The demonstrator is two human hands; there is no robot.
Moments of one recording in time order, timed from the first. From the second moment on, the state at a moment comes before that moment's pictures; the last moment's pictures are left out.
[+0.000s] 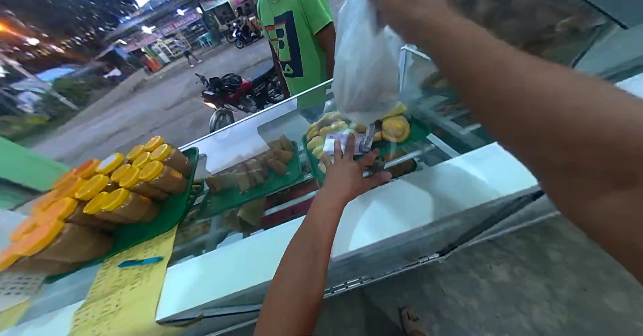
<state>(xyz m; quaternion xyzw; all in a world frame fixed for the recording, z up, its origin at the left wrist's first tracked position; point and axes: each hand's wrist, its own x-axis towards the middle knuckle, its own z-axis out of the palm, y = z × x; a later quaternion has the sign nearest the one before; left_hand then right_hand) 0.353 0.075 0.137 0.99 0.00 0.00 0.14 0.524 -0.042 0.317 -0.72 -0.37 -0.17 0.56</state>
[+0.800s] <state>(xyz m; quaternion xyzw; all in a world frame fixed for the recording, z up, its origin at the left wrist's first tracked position) 0.238 0.065 0.086 0.93 -0.09 0.28 0.24 0.527 -0.071 0.251 -0.86 -0.28 0.01 0.42</state>
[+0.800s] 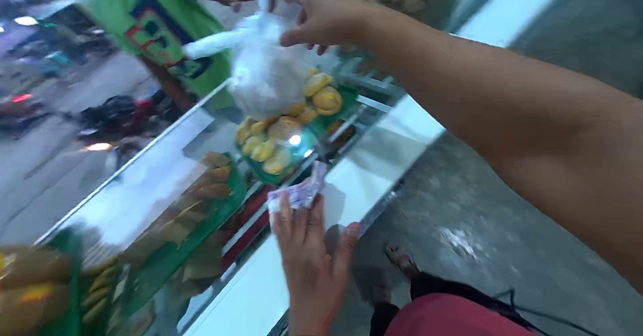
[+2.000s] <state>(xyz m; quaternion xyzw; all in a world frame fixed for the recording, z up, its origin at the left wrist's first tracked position) -0.306 -0.823 -0.076 0.39 -0.70 -0.57 0.18 -0.565 -0.745 -0.081 -0.37 0.57 -0.48 0.55</state>
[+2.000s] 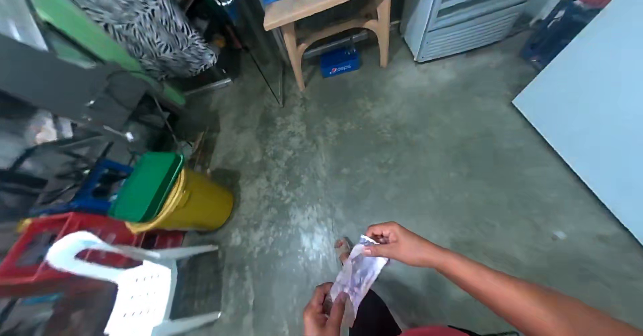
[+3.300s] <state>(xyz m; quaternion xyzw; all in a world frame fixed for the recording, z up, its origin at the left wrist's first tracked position) -1.225 -1.735 -0.140 0.33 -0.23 -0.90 0.16 -1.348 -1.562 -0.133 -0.25 0.65 -0.51 0.51</state>
